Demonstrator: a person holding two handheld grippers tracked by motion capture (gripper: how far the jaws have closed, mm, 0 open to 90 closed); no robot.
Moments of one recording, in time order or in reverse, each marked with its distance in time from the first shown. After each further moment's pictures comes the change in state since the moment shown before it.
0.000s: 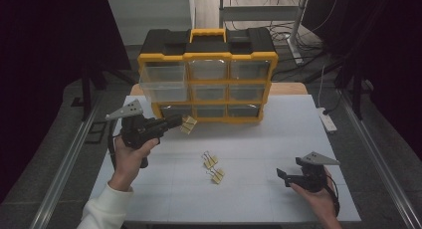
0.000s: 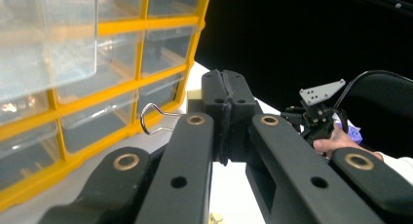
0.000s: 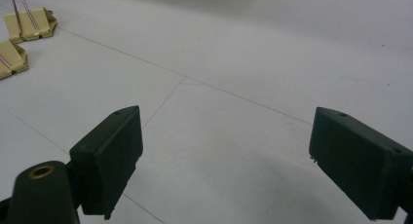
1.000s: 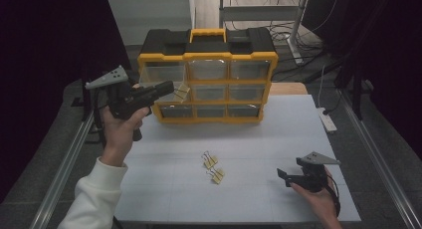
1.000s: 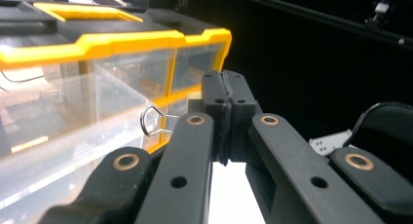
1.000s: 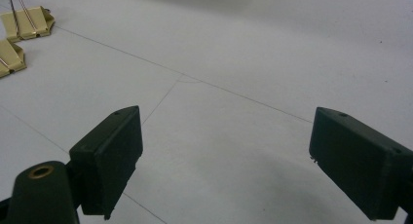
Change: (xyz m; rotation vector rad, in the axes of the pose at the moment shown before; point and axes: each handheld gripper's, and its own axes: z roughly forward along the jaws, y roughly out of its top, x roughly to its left) left arm 0.011 0.070 -0.015 -0.108 0.044 0.032; right arm -0.001 0.000 0.000 0.010 -0.002 0.005
